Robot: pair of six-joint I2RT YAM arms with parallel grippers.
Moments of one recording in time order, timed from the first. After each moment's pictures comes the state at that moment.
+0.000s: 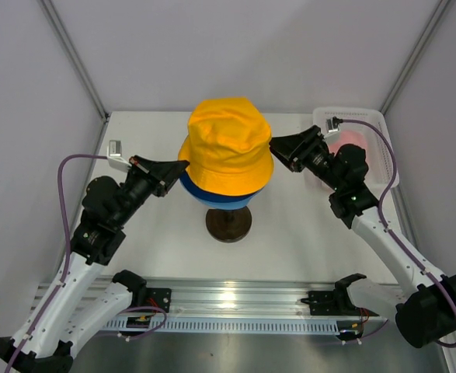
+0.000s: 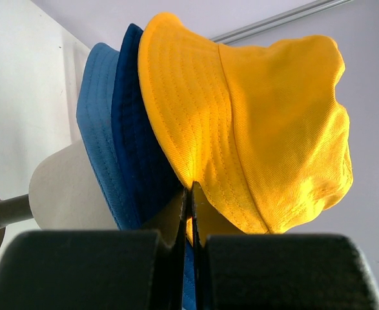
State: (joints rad) left arm -0.43 0.69 0.84 -0.14 0.13 -1.24; right arm 0.38 1.10 0.91 0.27 -0.38 1.22
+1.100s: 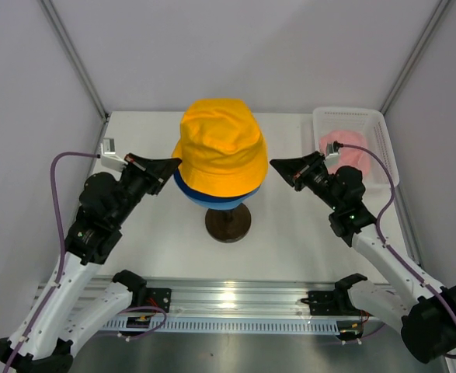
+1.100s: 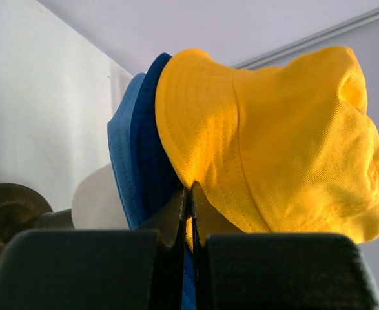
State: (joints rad) left arm -0.44 0.70 0.90 -0.25 0.03 -1.13; right arm 0.40 0.99 0.71 0.36 -0.32 1.40
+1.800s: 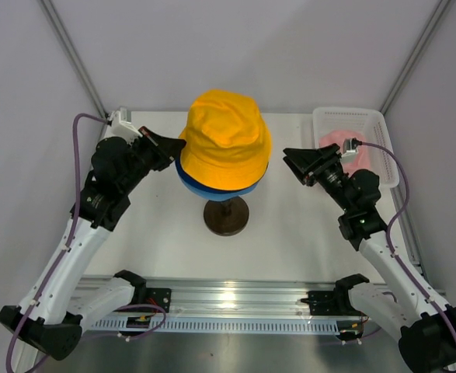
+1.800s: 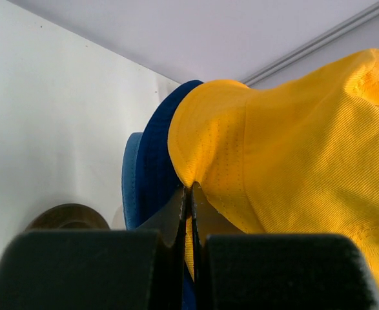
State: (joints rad) left arm -0.39 0.94 1.12 -0.32 0.04 -0.86; right arm 0.32 0.90 0.66 0.37 -0.32 1.35
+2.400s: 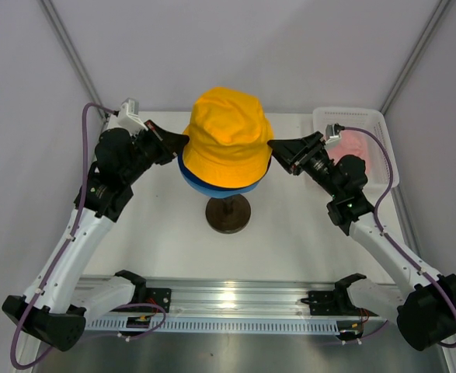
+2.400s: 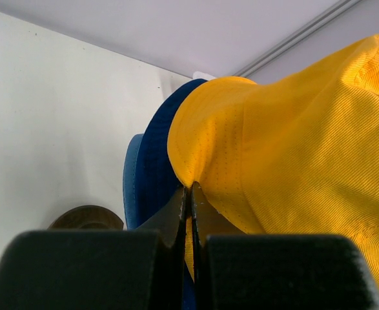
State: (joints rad) left arm -0.36 1.03 1.19 -0.31 0.14 -0.75; right arm 0.40 1.08 0.79 0.48 -0.36 1.33
